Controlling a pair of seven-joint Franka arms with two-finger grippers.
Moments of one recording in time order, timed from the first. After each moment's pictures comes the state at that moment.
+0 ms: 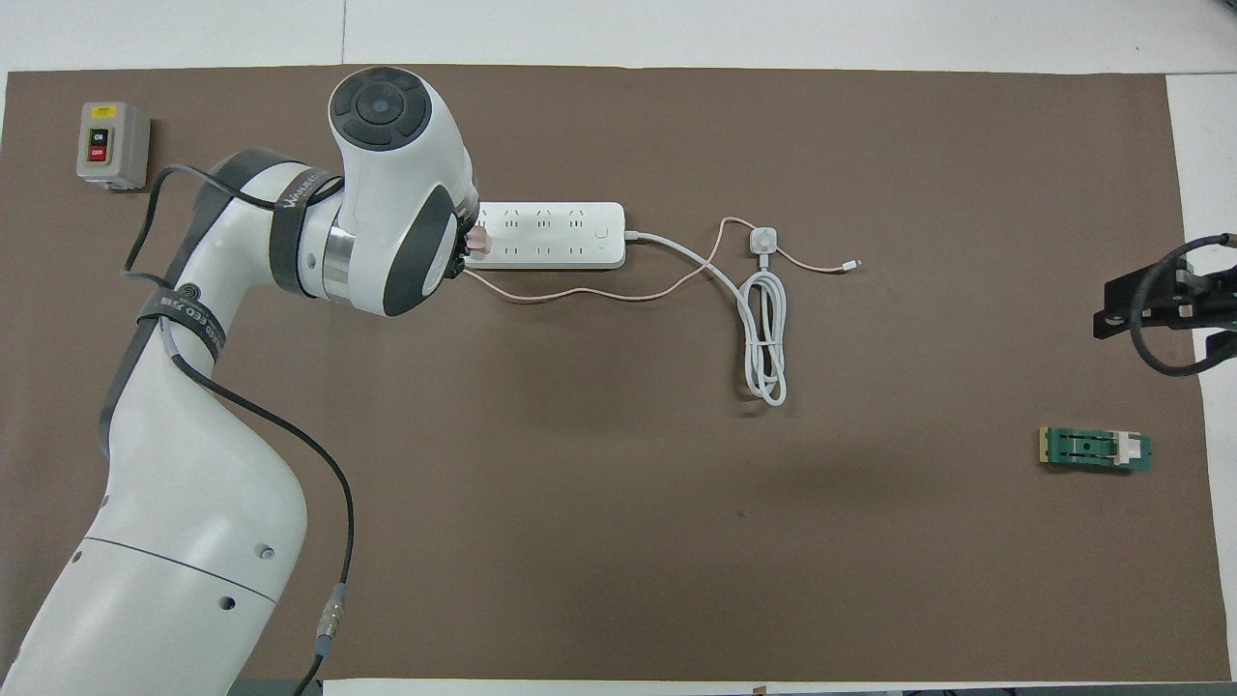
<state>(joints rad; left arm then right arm) -0.59 0.59 0.21 -1.42 -0.06 2.01 -1.76 0.22 -0.01 -0.30 -1.59 0.02 1.44 0.16</state>
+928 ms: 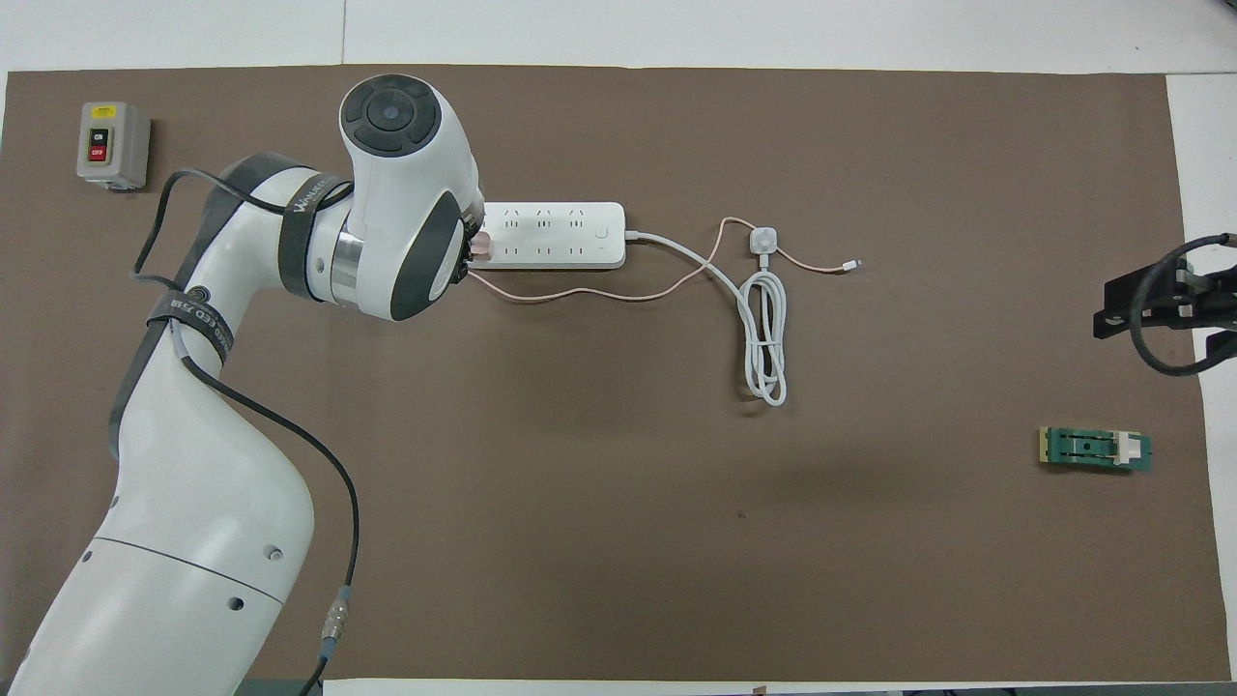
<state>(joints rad) -0.60 0.59 0.21 -1.43 -0.06 2.01 -1.75 0.22 -0.01 -0.30 -1.59 0.02 1.44 0.16</state>
